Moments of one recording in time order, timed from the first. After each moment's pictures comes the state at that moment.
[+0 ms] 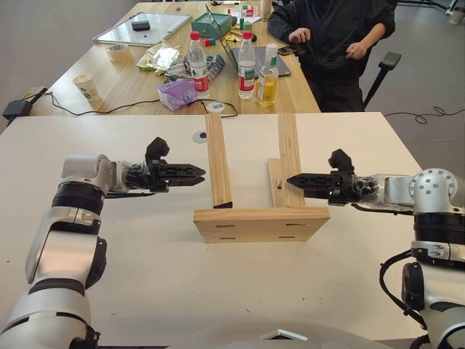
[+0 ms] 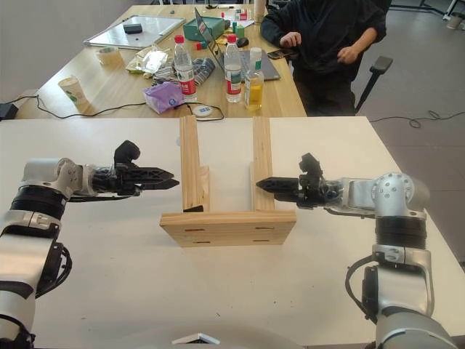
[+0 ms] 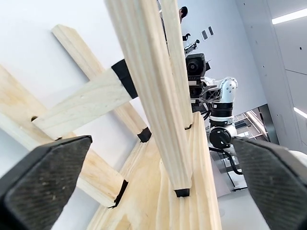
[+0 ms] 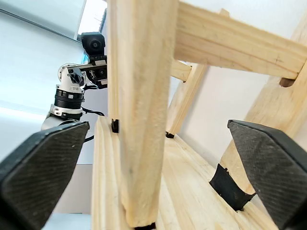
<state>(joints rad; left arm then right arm) -0.79 0.69 -0.19 0.72 -0.59 1.12 -1.55 -0.56 -0.60 -0.21 0.24 0.95 1.54 0.76</state>
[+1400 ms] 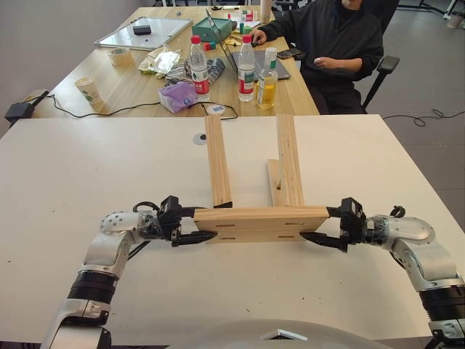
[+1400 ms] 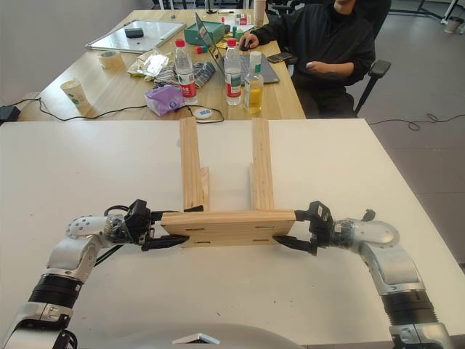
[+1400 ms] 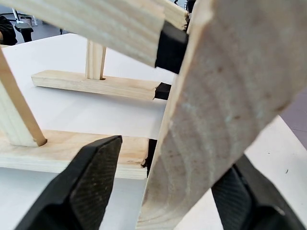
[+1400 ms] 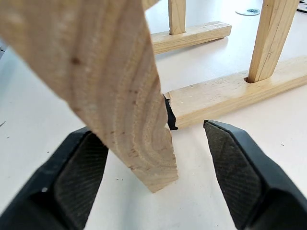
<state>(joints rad) -0.13 0.55 -0.07 0.22 -0.41 0.06 -1.41 -0.01 -0.68 0.02 0.00 0.37 0.20 1.20</state>
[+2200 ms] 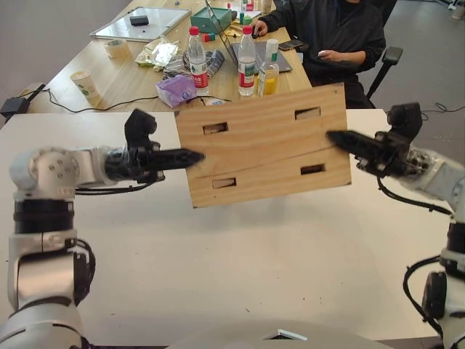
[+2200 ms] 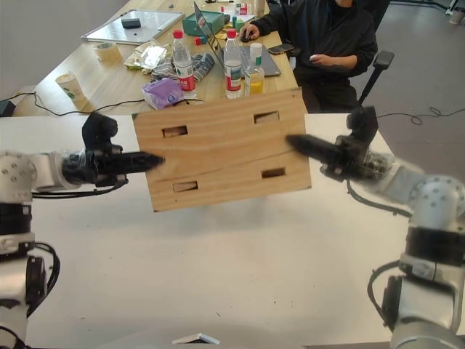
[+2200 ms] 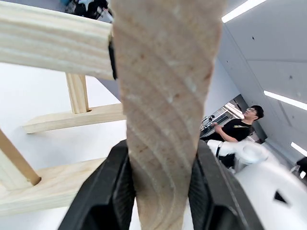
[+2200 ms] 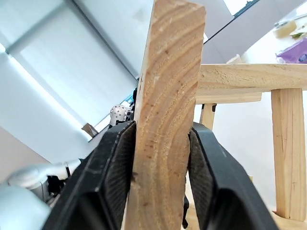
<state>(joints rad) -0.80 0.73 0.16 0.26 -1.07 1.56 -1.11 -0.65 -0.71 -0.34 0.23 1.37 1.33 0.71</state>
